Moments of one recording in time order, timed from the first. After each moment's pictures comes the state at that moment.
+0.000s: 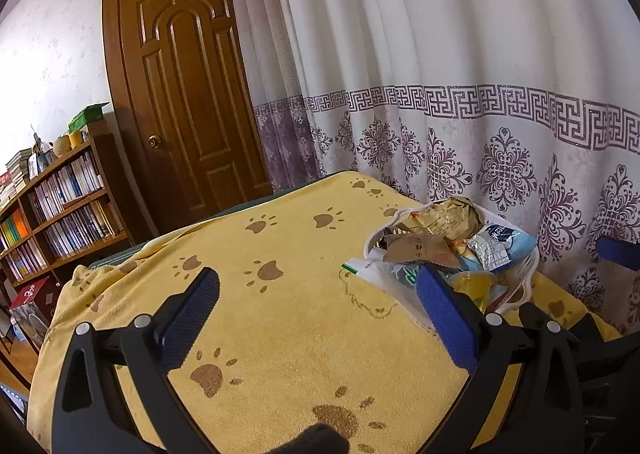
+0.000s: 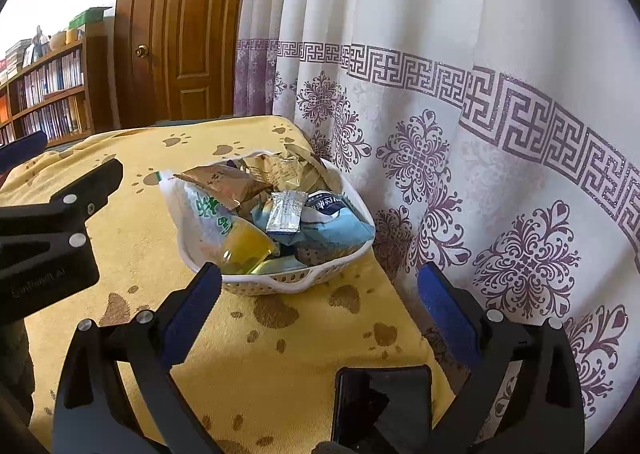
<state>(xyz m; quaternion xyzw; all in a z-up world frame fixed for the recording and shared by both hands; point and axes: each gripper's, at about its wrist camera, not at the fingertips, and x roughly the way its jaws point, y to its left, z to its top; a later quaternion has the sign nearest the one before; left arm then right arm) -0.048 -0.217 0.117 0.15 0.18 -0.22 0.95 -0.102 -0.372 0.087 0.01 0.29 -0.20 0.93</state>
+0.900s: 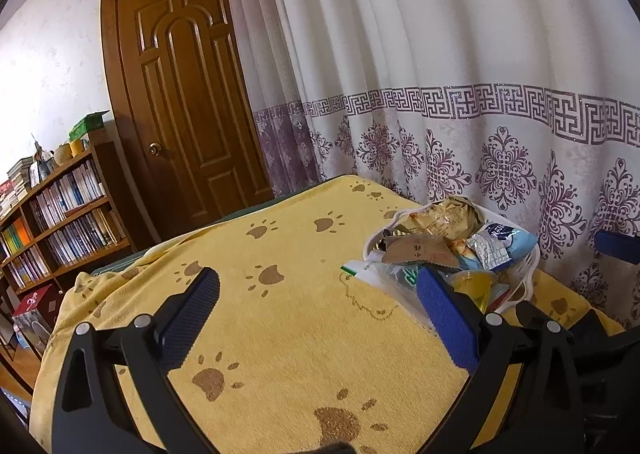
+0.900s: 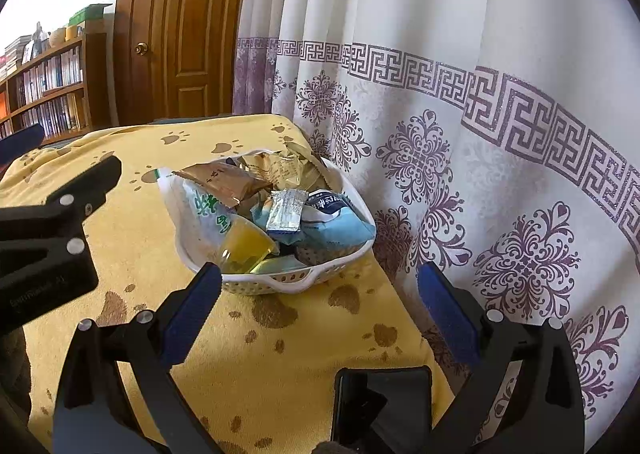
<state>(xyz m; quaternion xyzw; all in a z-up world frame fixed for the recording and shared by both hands) -0.053 -0.218 0.115 0.16 0.16 -0.22 0.95 -0.100 -0.370 0.084 0.01 0.30 -0.20 0.93</state>
